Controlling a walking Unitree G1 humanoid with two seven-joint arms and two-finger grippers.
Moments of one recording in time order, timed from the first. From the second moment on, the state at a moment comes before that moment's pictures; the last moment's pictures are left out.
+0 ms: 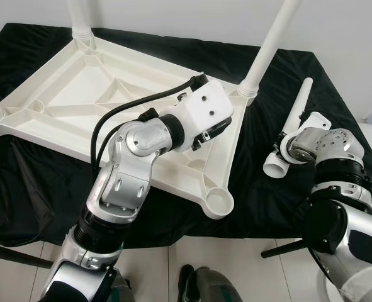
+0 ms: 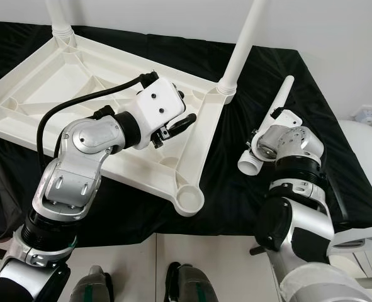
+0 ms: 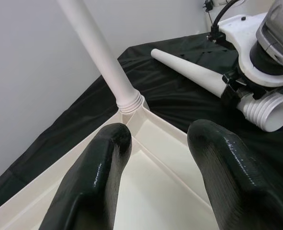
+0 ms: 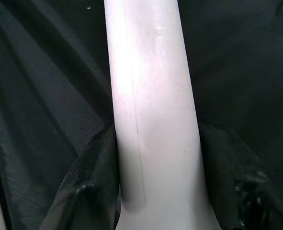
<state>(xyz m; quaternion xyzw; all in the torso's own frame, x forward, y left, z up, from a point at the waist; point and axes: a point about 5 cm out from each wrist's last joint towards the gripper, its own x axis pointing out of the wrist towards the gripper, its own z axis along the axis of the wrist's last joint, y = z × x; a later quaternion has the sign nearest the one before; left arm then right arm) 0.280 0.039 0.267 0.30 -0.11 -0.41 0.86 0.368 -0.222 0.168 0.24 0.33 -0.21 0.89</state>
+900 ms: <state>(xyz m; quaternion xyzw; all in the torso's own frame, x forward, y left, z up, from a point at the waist) 0.303 0.061 0.271 0.20 -0.10 -0.39 0.89 0.364 -0.224 0.185 0.17 -0.03 -0.18 0.97</state>
